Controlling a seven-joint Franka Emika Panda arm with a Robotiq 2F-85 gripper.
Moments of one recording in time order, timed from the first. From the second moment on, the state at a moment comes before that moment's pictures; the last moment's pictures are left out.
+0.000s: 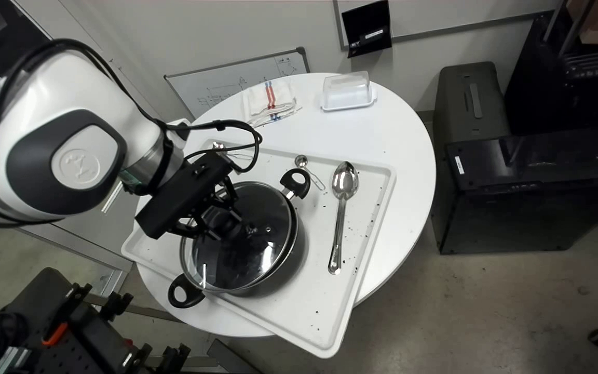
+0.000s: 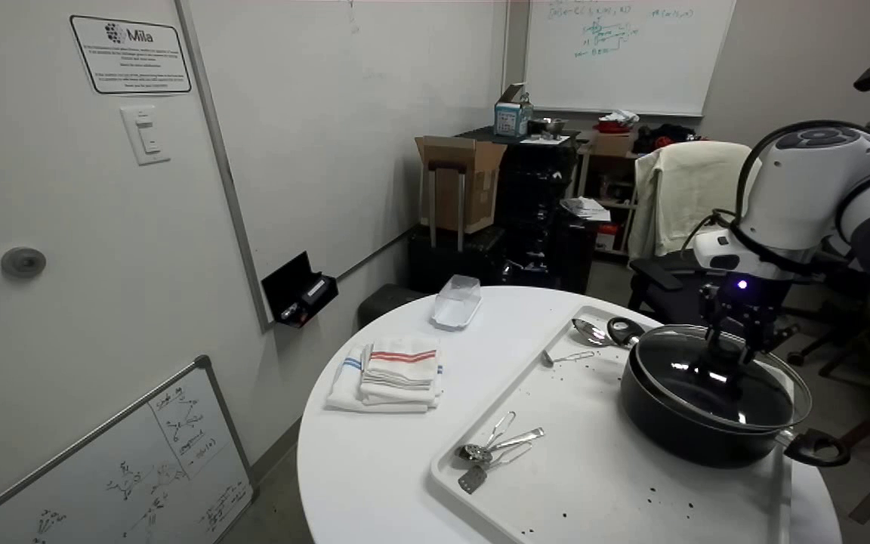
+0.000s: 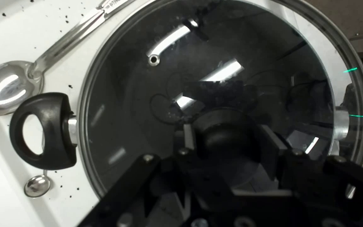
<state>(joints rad) -0.18 0.39 -0.05 -2.51 -0.64 2.92 -0.86</state>
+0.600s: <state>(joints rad) -0.18 0.42 -0.06 -2.49 -0.64 2.92 -0.85</state>
